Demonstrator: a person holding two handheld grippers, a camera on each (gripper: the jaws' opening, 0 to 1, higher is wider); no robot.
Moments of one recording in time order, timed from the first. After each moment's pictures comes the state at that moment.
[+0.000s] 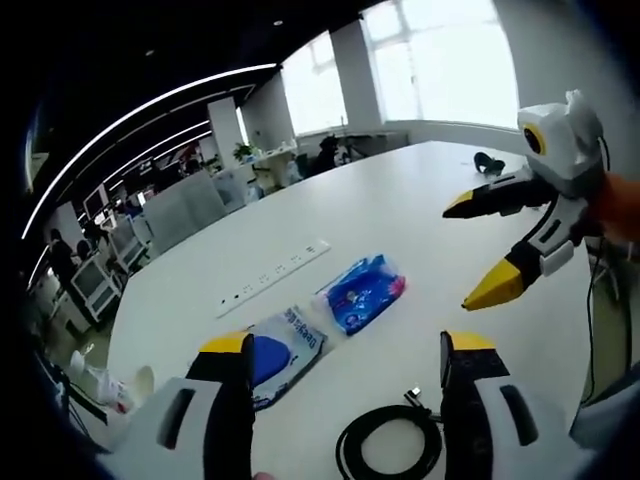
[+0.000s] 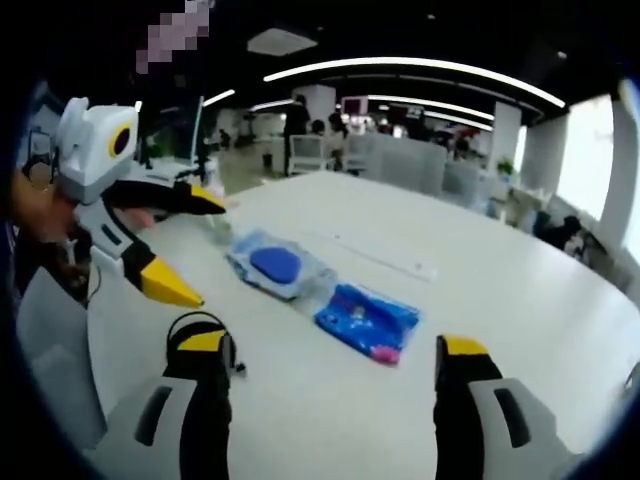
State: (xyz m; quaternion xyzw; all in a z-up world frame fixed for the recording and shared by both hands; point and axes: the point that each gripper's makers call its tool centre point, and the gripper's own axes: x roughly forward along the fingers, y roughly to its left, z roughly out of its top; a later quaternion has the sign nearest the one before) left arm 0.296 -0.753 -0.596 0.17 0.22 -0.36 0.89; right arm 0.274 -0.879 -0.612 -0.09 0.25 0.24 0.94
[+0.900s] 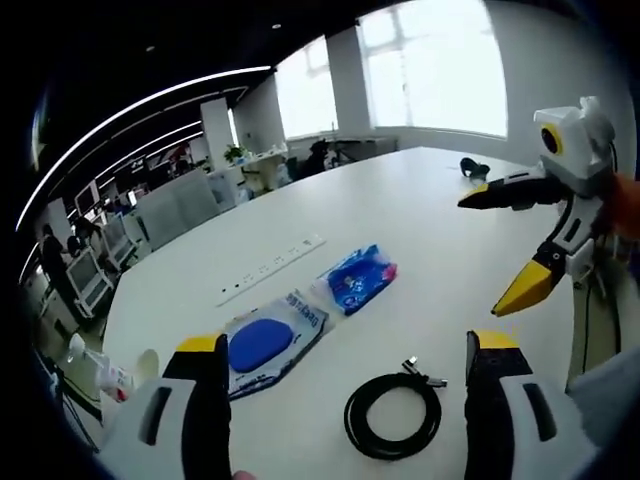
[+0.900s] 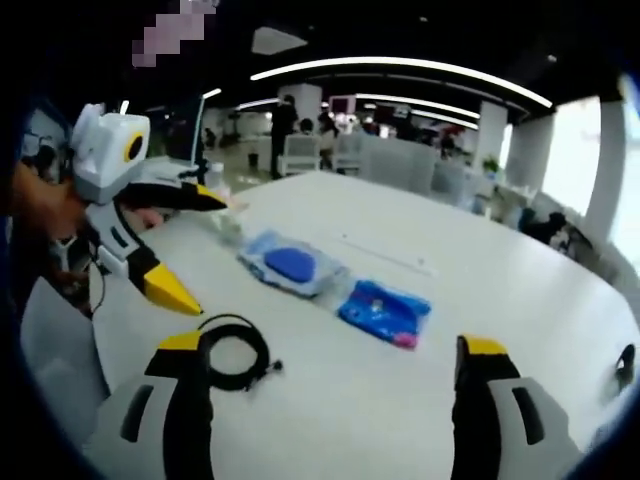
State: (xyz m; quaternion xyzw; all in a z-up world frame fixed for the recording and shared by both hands) left arm 0.279 -0.716 -0.596 0.16 0.22 -0.39 0.88; right arm 0.233 -0.849 -0.599 -0.09 0.25 0.20 0.94
